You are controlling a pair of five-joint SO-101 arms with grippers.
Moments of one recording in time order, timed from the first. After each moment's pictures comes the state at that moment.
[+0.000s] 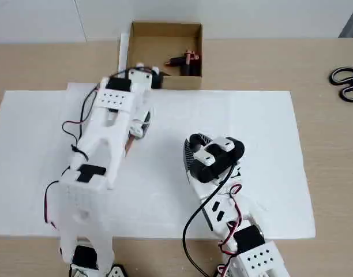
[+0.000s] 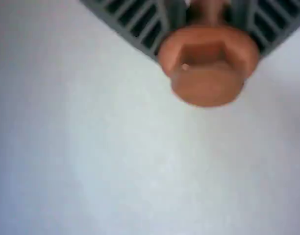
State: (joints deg) left arm 6.1 35.2 -27.7 92.4 -2.9; right arm -25.3 -84.6 96.4 5.7 2.7
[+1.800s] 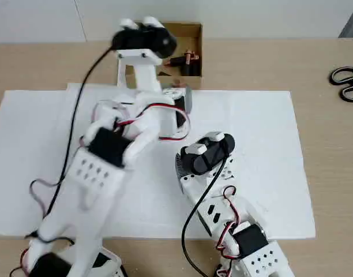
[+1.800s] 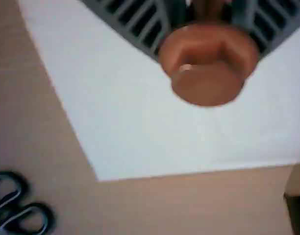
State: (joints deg) left arm 25.1 -24.6 8.3 58.2 28.4; right arm -31.2 -84.6 86.2 28.7 -3.9
